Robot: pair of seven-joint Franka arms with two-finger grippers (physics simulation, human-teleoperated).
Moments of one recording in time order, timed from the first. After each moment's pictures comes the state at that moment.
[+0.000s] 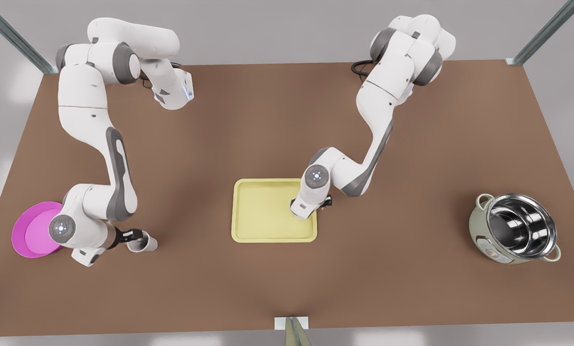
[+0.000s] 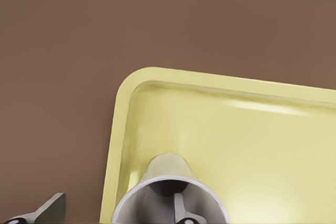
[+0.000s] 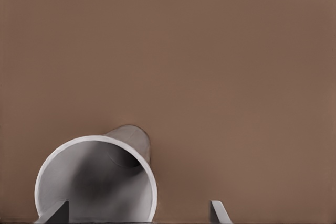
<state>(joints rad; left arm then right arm) -0.55 0.81 -0.12 -1.37 0.12 2.17 -0.82 -0.02 0.69 -0.06 -1.42 0.05 2.04 -0.36</state>
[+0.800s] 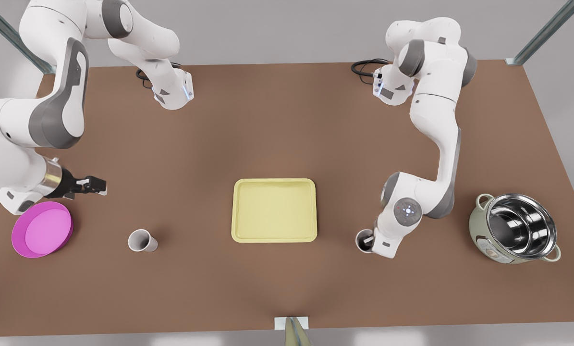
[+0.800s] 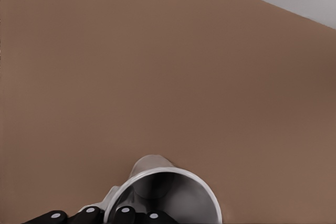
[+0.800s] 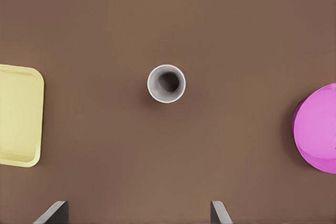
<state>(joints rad) -0.21 0.79 -0.11 -1.27 0.12 2.06 -0.72 -0.02 0.34 -0.04 -1.24 0.05 1.48 -0.14</state>
